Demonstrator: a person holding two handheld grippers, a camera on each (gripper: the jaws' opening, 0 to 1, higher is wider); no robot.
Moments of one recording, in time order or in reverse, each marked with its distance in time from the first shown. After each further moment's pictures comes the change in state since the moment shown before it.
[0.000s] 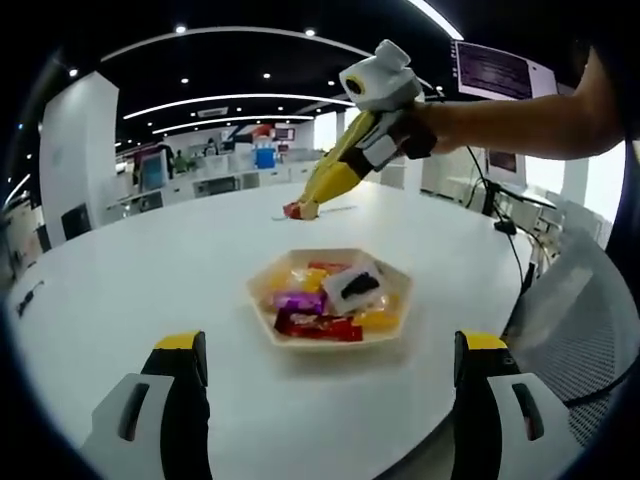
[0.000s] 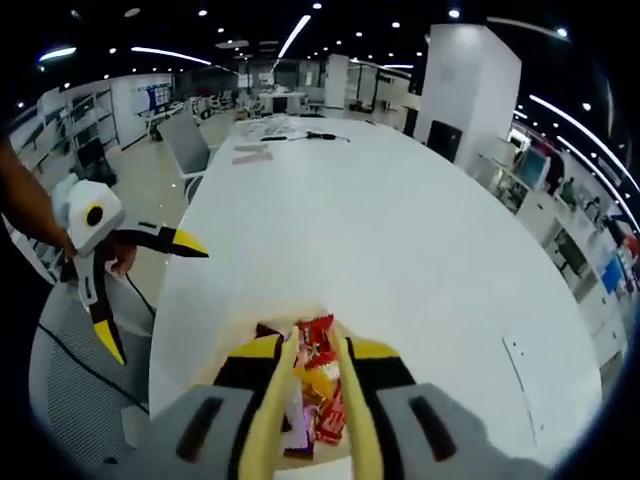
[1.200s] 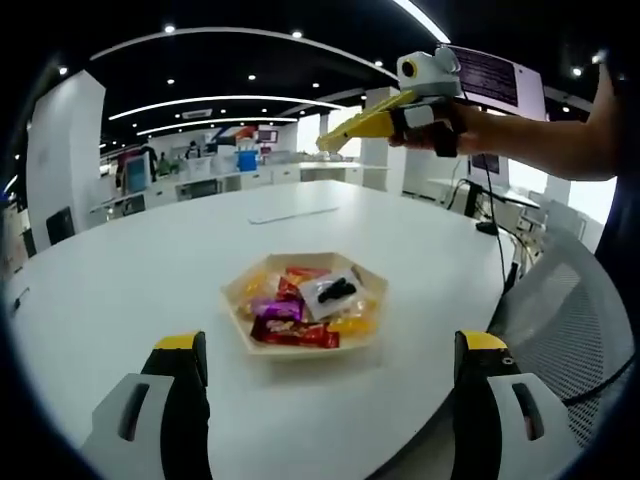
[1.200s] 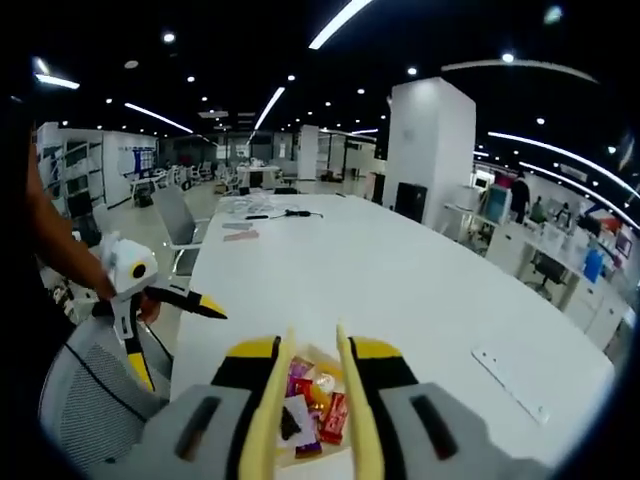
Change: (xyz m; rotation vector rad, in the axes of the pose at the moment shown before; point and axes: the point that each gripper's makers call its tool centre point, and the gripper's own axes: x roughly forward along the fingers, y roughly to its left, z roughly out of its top) left arm 0.006 -0.024 0.005 0.012 -0.005 -0.131; right arm -0.108 0.009 0.016 0.042 -0.361 -0.151
